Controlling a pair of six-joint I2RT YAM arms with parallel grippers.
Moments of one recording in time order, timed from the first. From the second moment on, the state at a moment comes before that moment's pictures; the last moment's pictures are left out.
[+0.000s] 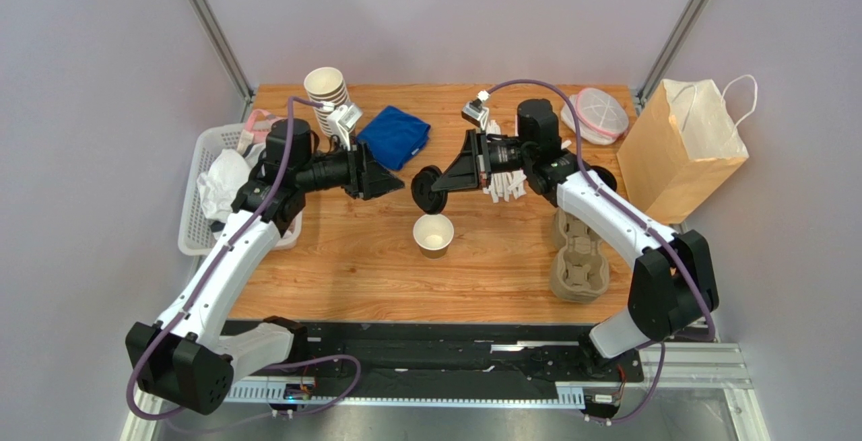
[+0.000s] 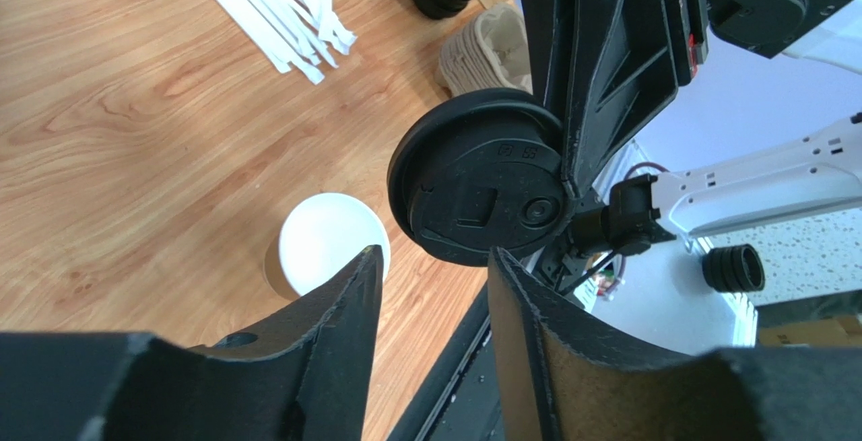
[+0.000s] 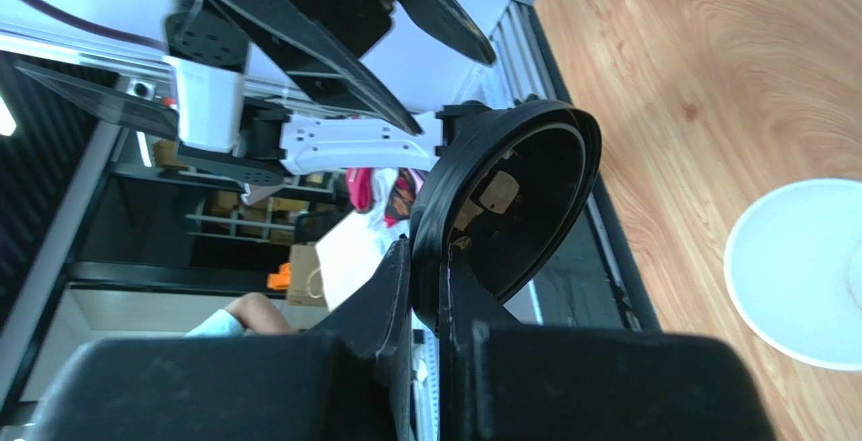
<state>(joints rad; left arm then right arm) -0.30 1.11 1.07 -0.35 0.77 -0.35 0.46 1.51 1.19 0.04 -1.15 0.92</state>
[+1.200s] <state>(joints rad) -0.34 1.17 0.97 -0.02 0.86 -0.52 0.46 1.52 1.14 0.42 -1.24 1.25</state>
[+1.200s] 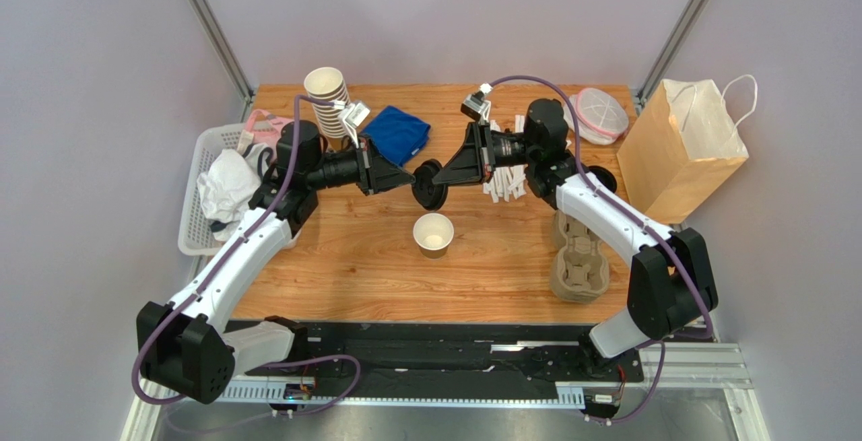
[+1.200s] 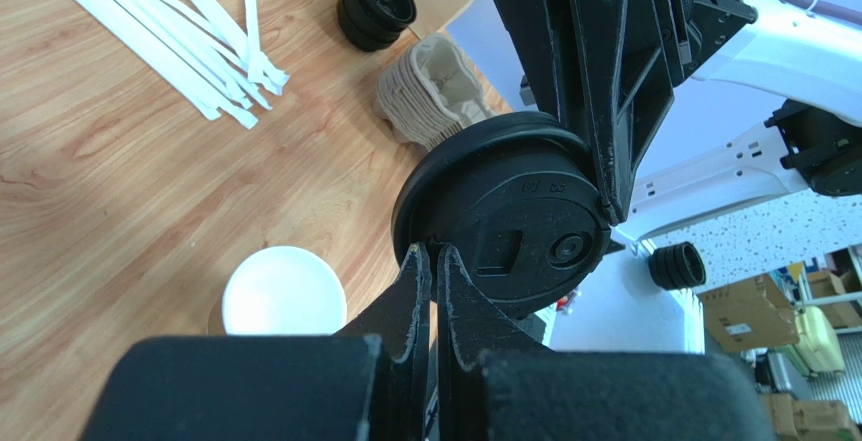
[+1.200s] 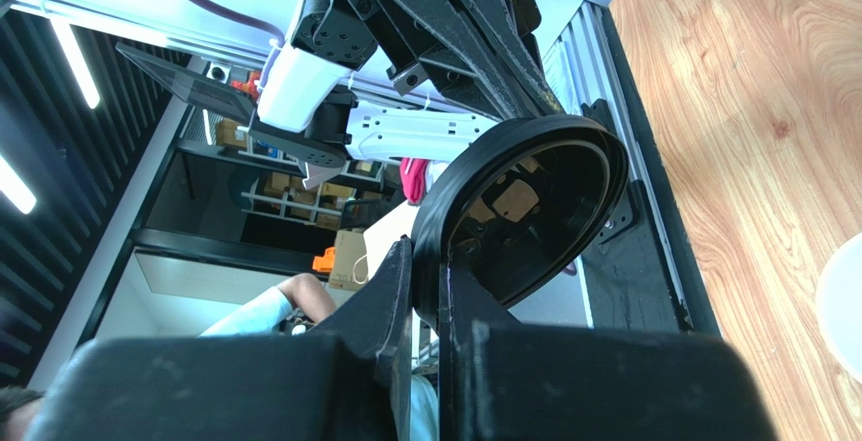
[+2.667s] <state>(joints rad) -0.63 1.77 1.61 -1.05 0.25 -0.05 0.39 1.28 1.09 -0.67 -0.68 0.13</state>
